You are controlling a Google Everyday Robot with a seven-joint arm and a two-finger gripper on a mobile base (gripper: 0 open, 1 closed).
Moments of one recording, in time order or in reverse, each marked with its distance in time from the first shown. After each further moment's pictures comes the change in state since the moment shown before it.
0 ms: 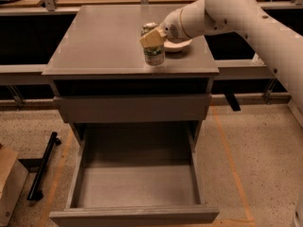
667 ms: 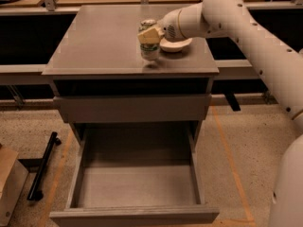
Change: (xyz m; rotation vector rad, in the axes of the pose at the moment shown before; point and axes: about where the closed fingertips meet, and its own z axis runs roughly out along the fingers) arm -0.011 -0.026 0.027 -0.011 -0.102 -0.026
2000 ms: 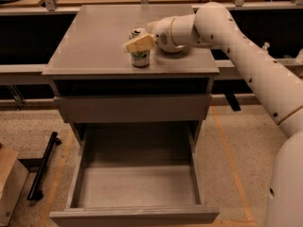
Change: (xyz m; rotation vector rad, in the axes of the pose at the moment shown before) arm -0.001 0.011 0.033 -0.055 -0.116 -0.023
